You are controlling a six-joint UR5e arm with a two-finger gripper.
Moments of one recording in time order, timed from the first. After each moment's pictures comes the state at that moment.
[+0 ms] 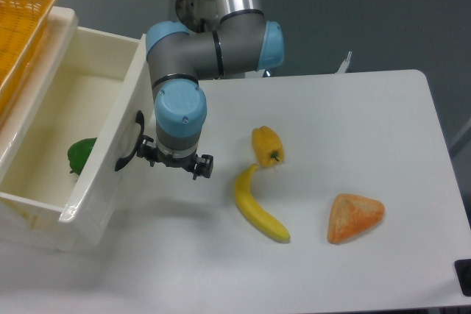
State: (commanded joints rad) arm 2.21 -1.91 -1.63 -1.28 1.40 0.45
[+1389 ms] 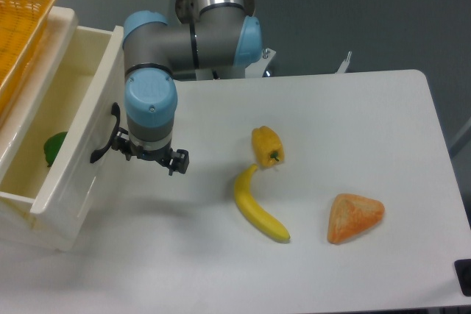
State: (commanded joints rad) arm 2.12 -1.89 -1.63 -1.28 1.39 0.41
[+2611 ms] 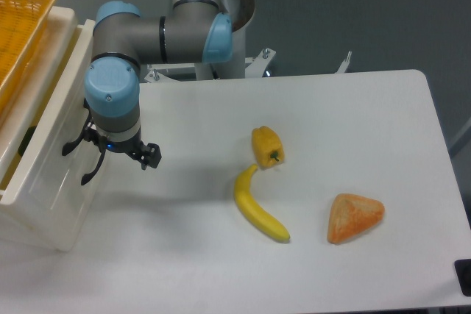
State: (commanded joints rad) arm 2.05 -1.88 -1.62 -1.29 1.39 0.38
